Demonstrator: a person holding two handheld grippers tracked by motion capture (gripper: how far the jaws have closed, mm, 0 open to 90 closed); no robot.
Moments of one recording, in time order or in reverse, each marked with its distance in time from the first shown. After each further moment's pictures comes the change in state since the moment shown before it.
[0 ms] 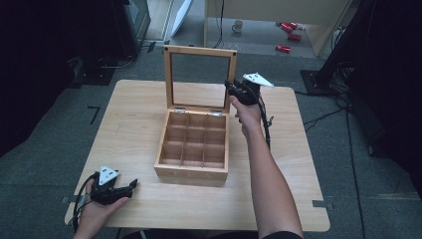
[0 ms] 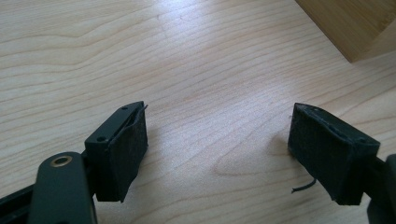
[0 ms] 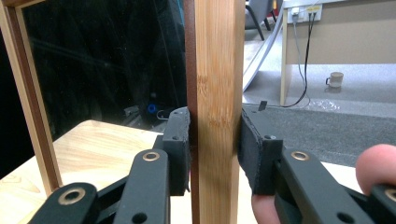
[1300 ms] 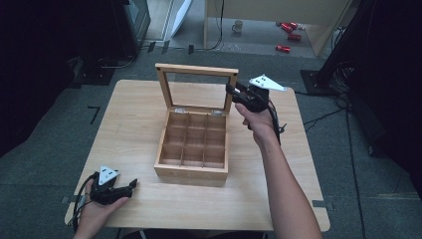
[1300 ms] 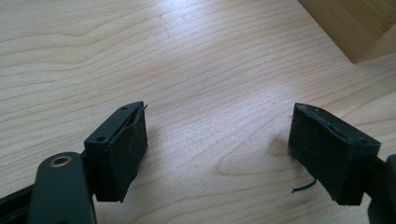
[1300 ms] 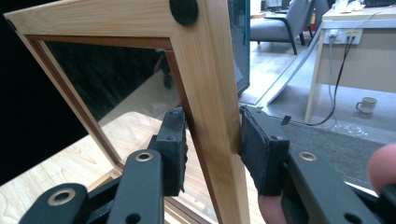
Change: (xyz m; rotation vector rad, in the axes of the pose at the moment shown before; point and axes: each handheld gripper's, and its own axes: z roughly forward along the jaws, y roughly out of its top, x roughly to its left) left arm 0.000 0.000 0.000 0.001 0.005 -0.008; right arm 0.022 0.022 -0.065 -0.014 0.141 -0.110
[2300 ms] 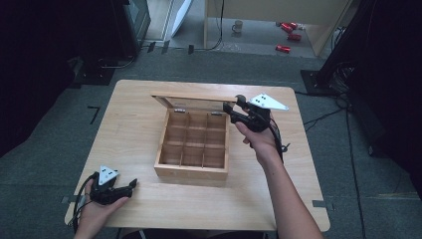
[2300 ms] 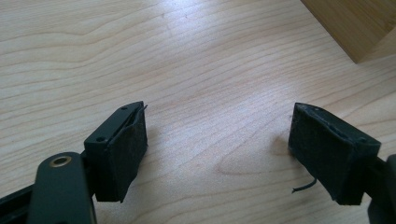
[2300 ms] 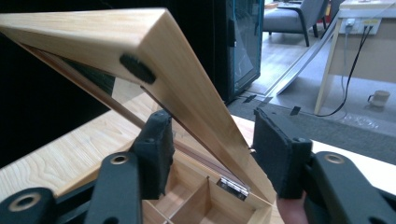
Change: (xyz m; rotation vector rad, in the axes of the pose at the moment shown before) left arm 0.000 0.000 0.000 0.001 0.008 -0.004; right arm 0.029 -0.024 -0.040 0.045 0.036 -0.022
